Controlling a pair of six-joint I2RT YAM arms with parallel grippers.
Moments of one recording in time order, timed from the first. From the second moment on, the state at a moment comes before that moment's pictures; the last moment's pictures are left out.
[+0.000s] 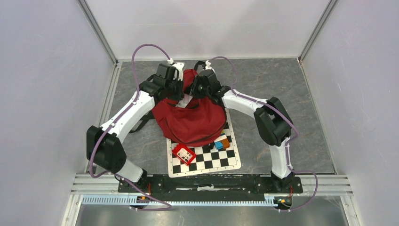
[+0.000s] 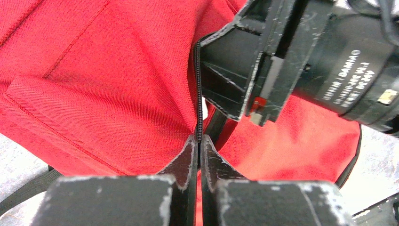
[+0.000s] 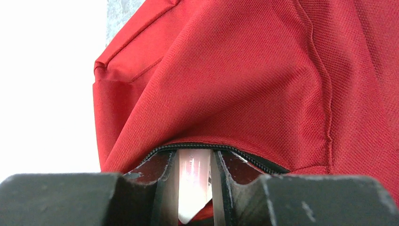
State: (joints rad) left arm -0.44 1.52 1.34 -0.60 0.06 -0.17; right arm 0.69 2.04 1.53 0.00 -0.02 0.86
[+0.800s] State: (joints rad) left arm -0.42 1.52 1.34 -0.60 0.09 -0.18; right arm 0.74 2.05 1.40 0.20 0.16 0.91
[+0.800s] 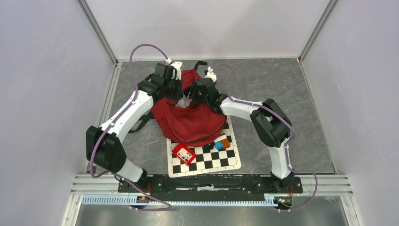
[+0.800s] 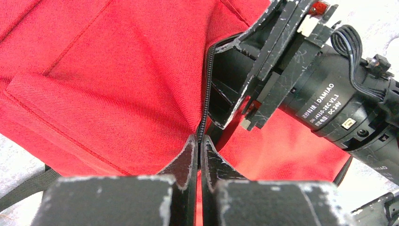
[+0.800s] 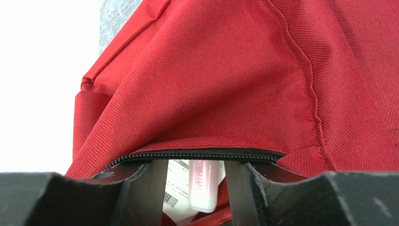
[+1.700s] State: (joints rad) left arm -0.41 1.52 1.34 -0.60 0.11 -0.19; right arm 0.69 1.39 0.97 0.06 0.23 0.47
